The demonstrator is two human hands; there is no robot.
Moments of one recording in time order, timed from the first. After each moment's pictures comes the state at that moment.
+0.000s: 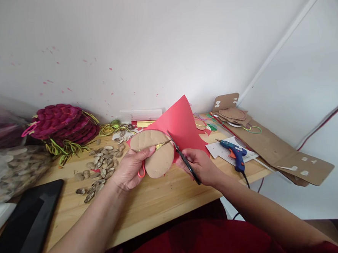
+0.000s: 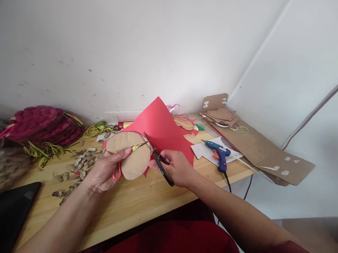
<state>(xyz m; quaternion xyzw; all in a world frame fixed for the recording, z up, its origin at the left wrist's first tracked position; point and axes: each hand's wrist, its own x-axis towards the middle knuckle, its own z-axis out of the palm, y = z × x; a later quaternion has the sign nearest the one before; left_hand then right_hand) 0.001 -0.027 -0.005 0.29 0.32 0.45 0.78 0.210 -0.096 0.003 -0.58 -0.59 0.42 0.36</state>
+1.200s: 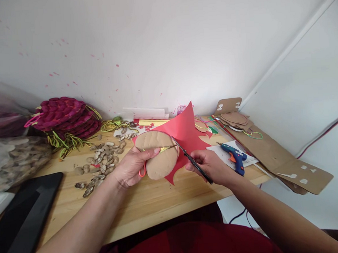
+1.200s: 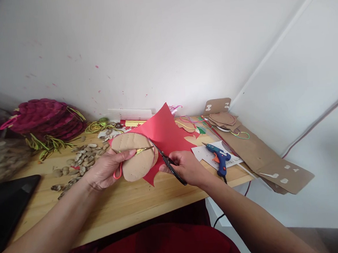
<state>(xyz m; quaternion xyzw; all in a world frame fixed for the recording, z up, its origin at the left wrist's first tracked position) -0.002 -0.029 -0.005 0.30 0.30 0.41 0.81 0.241 -0.101 0.015 -0.62 -0.63 0.40 0.26</state>
